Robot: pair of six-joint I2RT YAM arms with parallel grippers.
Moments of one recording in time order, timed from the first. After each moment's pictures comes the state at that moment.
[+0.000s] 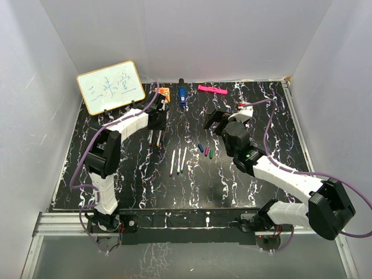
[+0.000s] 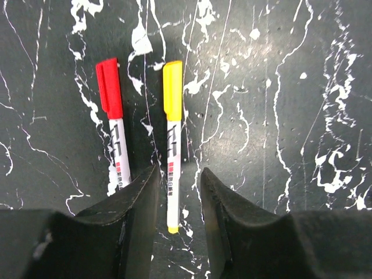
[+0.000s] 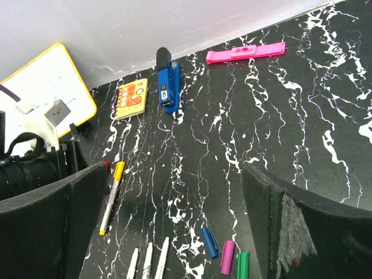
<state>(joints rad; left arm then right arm) -0.42 1.96 1.42 -0.50 -0.14 -0.29 0.67 1.19 0.72 0.33 0.58 0.51</state>
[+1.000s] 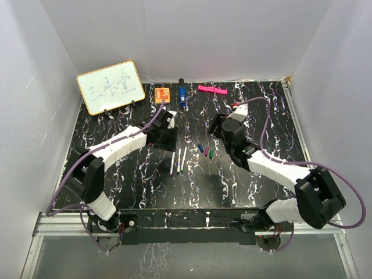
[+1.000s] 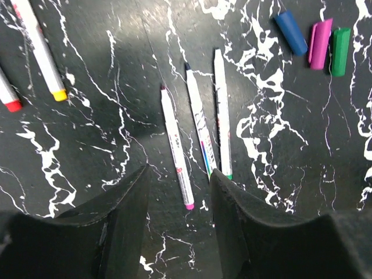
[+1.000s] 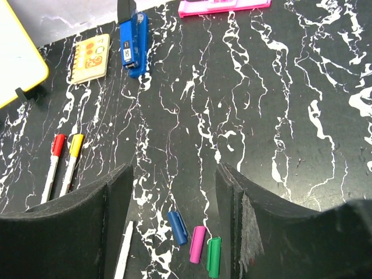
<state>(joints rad) -0.60 1.63 1.18 -0.60 0.02 -0.34 0.59 1.31 0.72 0.29 0.49 0.51</state>
